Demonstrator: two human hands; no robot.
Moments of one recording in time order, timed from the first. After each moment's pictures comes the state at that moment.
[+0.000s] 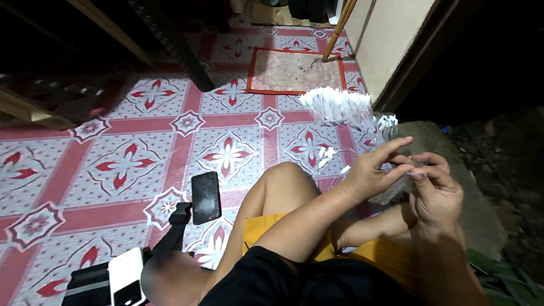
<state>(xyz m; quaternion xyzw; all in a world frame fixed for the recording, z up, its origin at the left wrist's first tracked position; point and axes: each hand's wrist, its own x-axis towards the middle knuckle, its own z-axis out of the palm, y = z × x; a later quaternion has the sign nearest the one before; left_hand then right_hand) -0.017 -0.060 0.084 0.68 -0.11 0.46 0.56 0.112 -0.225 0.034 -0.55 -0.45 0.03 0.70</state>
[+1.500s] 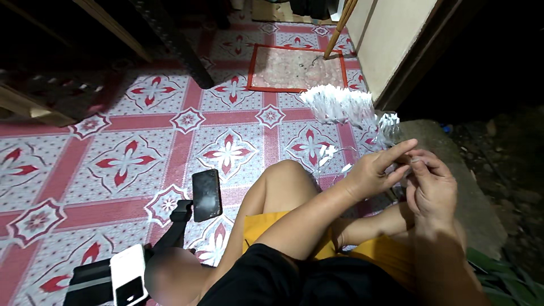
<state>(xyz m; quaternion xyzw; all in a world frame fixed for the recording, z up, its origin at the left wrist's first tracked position) 0.005 -0.061 0.044 0.73 -0.10 0.48 0.47 0.104 -0.210 0.034 -0.54 -0.40 0.09 0.73</state>
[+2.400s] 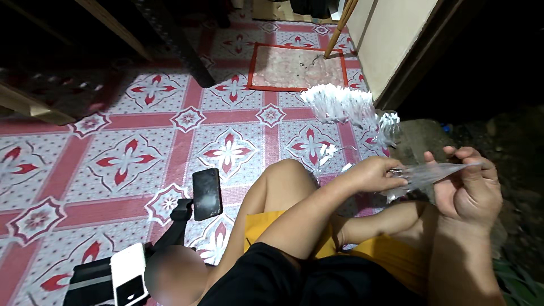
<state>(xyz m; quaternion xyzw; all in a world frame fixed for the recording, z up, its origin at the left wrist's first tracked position) 0.011 -0.044 0.033 0.84 -0.07 0.12 0.52 0.139 -0.253 0.060 -0.41 -0.41 0.14 0.80</state>
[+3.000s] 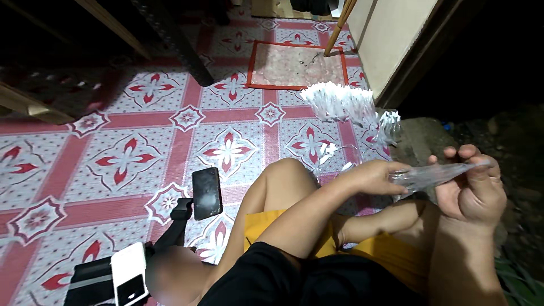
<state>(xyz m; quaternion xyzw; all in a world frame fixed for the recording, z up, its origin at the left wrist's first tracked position) 0.013 -0.051 0.036 0.84 -0.05 0.02 0.55 0.127 -0.248 0.074 -0.37 -0.39 0.18 0.82</state>
